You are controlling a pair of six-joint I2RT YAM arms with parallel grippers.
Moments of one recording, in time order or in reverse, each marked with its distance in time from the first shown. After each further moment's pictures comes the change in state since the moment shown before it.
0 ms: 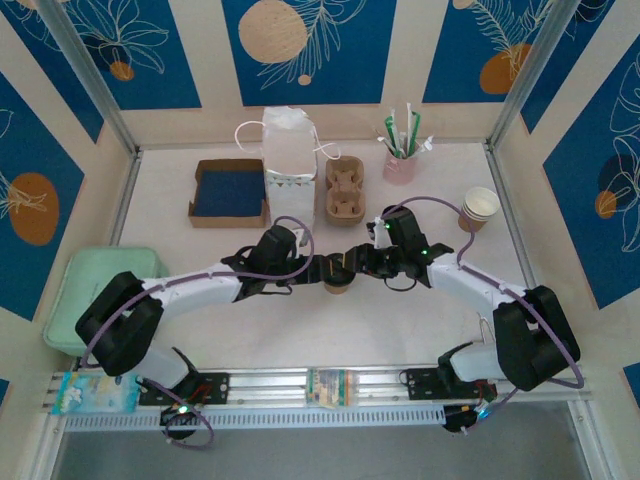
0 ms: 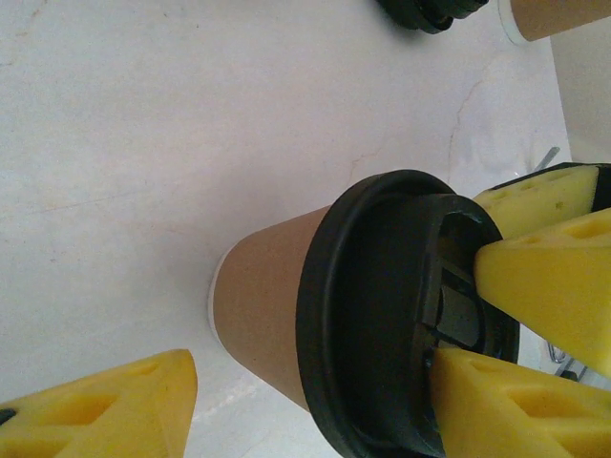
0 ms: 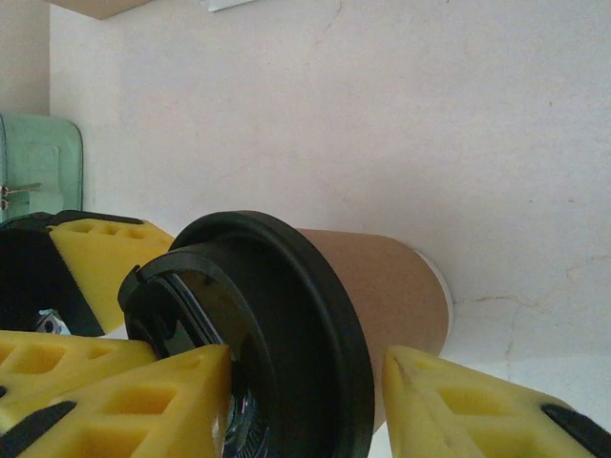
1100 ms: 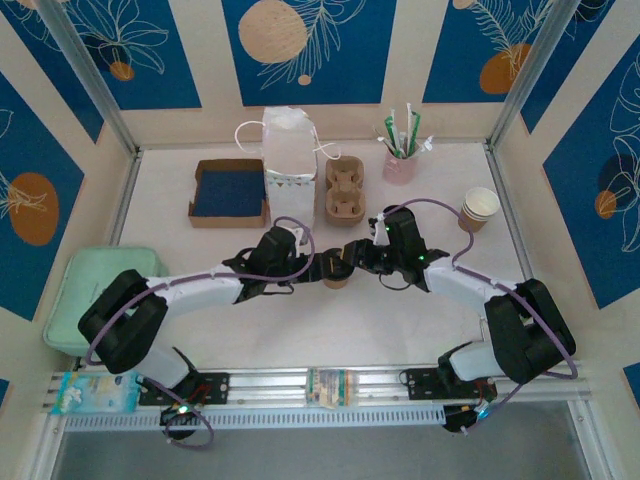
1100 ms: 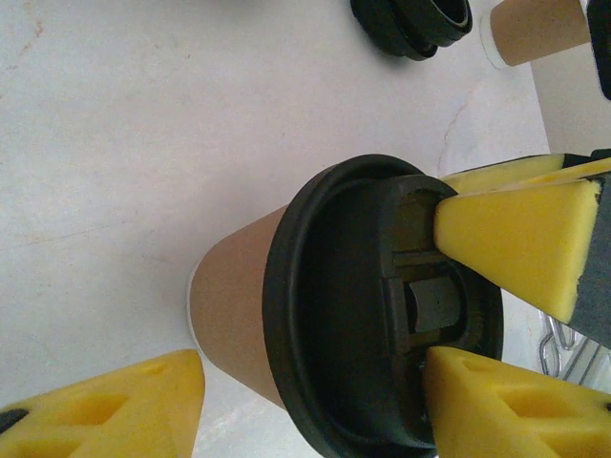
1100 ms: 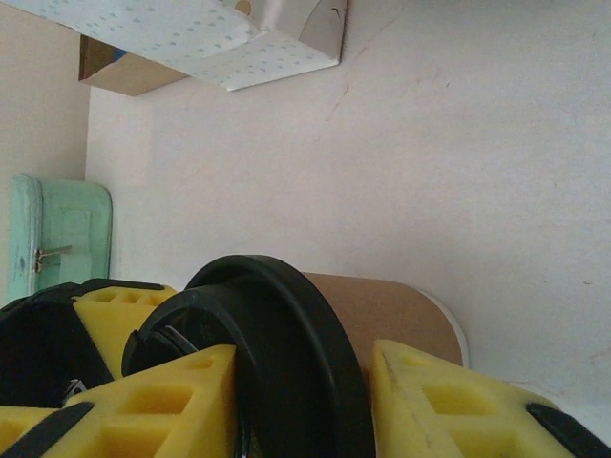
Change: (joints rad) left arm 0.000 0.018 -0.034 0.101 -0.013 -0.012; right arm 0.006 0.051 -0.069 0.236 0.044 0.115
